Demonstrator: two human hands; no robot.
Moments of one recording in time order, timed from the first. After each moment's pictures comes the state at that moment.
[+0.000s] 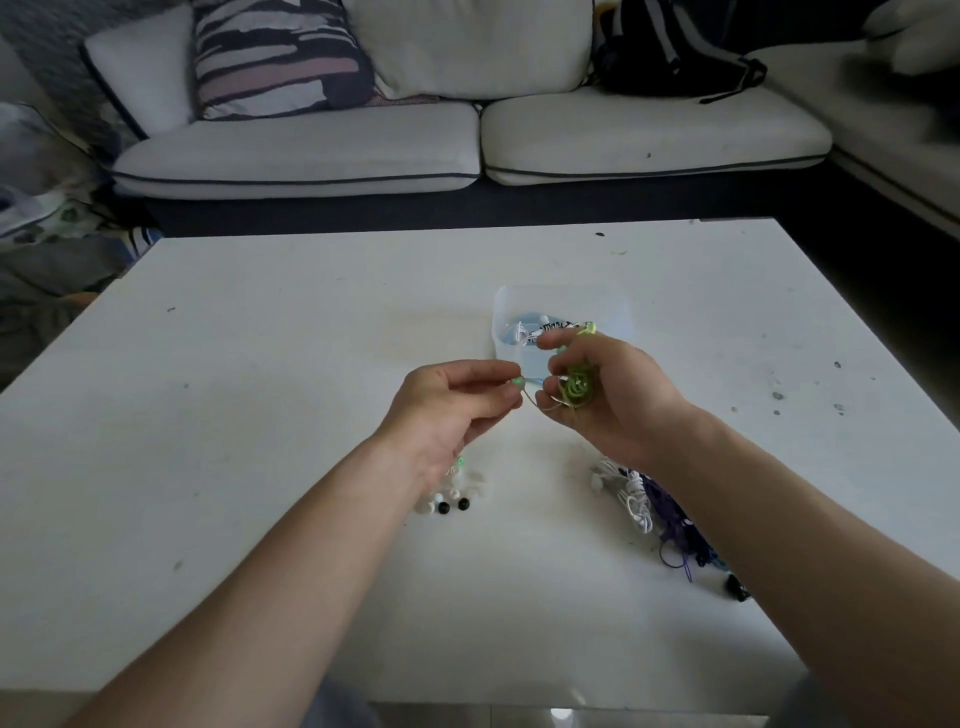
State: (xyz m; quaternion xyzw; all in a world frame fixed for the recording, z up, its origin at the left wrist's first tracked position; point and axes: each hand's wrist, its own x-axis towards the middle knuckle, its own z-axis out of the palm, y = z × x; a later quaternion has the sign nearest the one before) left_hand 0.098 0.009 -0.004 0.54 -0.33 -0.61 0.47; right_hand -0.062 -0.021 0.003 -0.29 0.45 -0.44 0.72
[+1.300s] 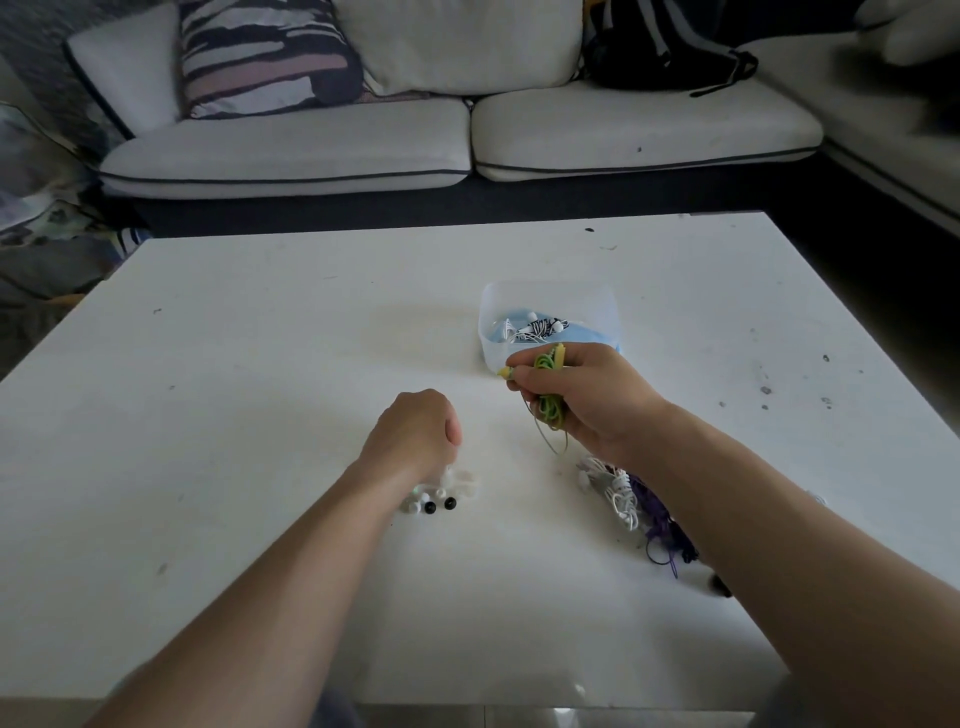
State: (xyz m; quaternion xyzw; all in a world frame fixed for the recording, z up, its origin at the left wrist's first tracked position) left_hand 0.123 -0.014 -0.057 0.73 -0.64 -0.23 0.07; right_hand -0.066 -0.023 -0.010 -0.43 0.48 -0.38 0.66
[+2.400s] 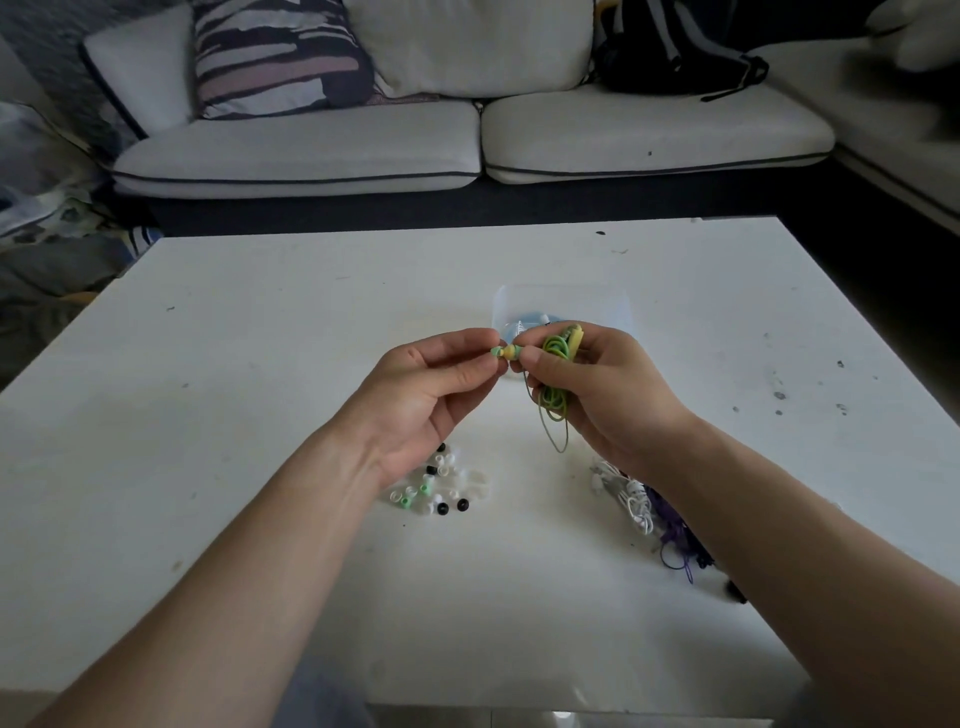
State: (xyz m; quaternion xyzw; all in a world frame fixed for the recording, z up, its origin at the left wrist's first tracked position) left_hand 0.116 0.010 0.019 0.44 -0.30 -0.67 0.52; right_hand -0.059 -0.009 0.006 -0.48 0.36 -0.46 0.65
